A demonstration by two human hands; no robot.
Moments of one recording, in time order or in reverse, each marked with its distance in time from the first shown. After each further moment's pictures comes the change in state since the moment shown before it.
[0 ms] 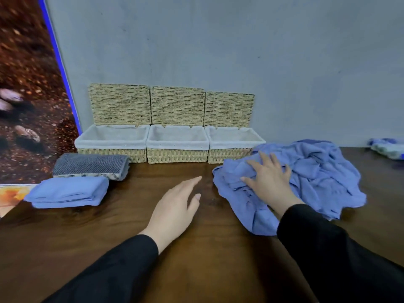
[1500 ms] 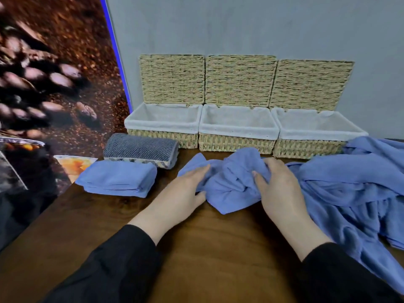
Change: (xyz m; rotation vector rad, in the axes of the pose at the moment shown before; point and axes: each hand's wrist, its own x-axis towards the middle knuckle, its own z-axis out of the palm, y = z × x) left_hand 0.027 -0.113 -0.053 0.165 -0.244 -0.200; right_hand 0.011 -0.140 0.074 0.602 0.096 -0.133
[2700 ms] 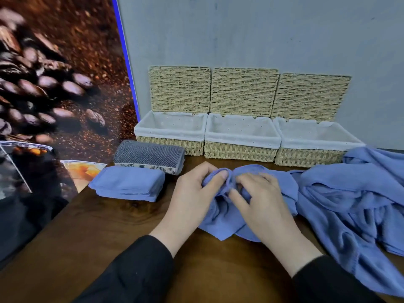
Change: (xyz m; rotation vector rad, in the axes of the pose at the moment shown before) left_hand -0.027 0.051 -0.018 -0.704 0.430 0.021; right_hand -0.027 -0.055 -0.009 -0.069 -0.089 -0.363
